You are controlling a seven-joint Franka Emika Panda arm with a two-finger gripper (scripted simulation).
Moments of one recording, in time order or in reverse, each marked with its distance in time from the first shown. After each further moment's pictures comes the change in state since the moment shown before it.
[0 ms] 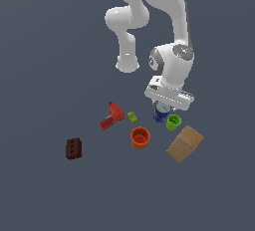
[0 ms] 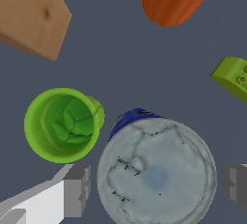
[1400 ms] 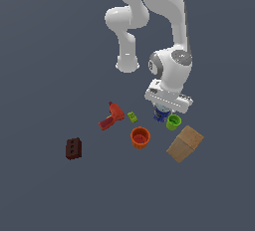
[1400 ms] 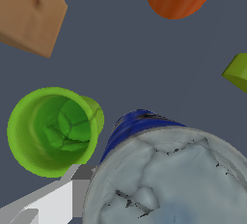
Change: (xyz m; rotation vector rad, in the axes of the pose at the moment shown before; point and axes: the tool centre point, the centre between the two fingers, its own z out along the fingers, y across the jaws) arm 0.001 -0.002 0.017 0.000 0.000 0.000
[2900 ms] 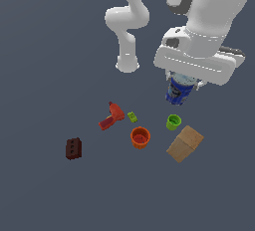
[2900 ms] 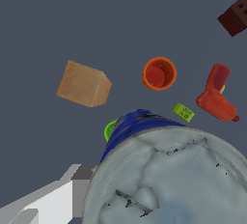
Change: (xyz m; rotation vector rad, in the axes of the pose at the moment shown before) arm 0.064 -0.031 -0.238 0.000 -0.003 0.000
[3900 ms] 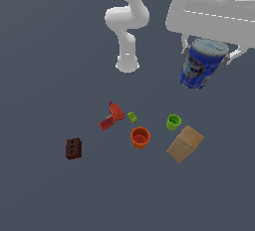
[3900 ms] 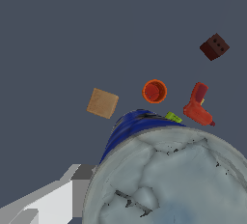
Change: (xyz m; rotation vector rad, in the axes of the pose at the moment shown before) arm 0.038 -0.020 -0.121 -0.003 0.000 0.003
